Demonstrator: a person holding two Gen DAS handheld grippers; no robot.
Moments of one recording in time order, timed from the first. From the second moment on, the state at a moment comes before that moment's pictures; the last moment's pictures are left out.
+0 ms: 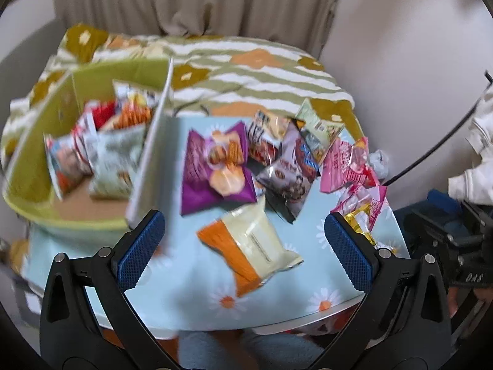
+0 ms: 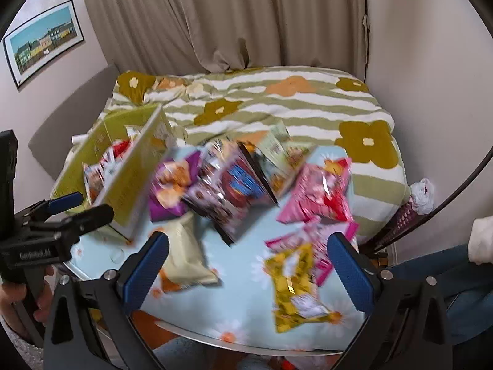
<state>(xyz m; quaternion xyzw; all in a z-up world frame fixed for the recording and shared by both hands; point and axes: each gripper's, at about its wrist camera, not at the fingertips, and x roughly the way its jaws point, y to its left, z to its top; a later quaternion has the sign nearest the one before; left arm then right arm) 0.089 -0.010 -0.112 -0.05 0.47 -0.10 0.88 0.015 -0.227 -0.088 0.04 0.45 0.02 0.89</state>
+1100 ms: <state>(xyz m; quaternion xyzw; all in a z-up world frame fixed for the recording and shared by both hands) 0.117 -0.045 -0.261 -0.08 0.57 0.02 0.82 0.024 -0.255 -0.216 -0.04 0.52 0.08 0.85</state>
